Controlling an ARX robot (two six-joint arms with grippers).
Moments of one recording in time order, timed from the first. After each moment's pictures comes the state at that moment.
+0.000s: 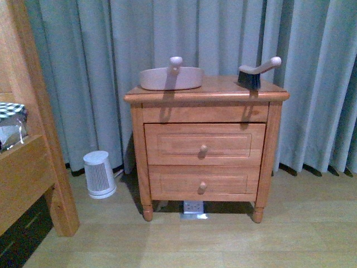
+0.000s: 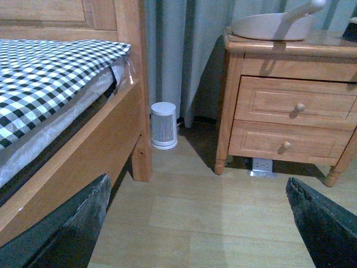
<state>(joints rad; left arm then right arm) 0.00 0.00 0.01 0.00 0.00 0.00 0.00 0.00 0.02 0.00 0.00 0.00</state>
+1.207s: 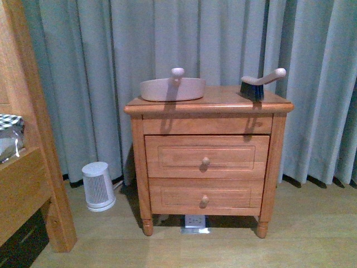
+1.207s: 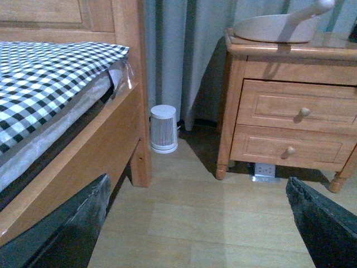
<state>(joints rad) 0.00 0.00 0.01 0.00 0.00 0.00 0.00 0.00 0.02 0.00 0.00 0.00</state>
